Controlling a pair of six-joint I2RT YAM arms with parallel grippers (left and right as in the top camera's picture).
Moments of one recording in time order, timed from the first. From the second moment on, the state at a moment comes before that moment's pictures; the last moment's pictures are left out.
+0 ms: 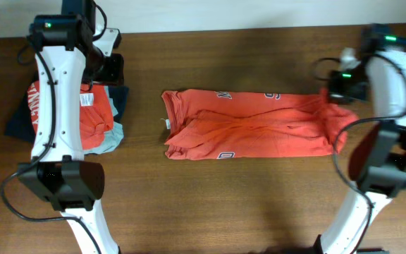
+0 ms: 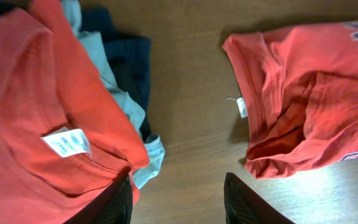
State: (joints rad) left arm -0.02 2.12 2.38 -1.57 0.08 0.13; right arm -0.20 2.16 1.98 -1.34 -0.12 0.03
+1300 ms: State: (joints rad) left arm -0.02 2.12 2.48 -1.61 0.08 0.13; right arm 0.03 2.15 1.62 -1.03 -0.34 0.11
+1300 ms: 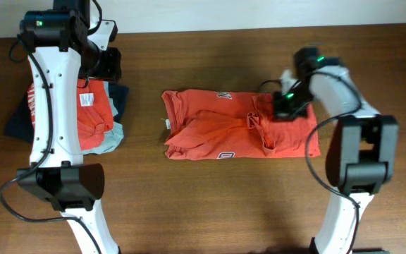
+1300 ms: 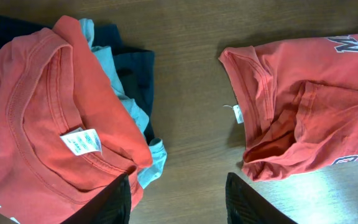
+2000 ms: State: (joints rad) left arm -0.02 2.12 2.06 -1.41 0.28 0.04; right arm 0.02 1.99 1.54 -0.88 -0.75 0.02
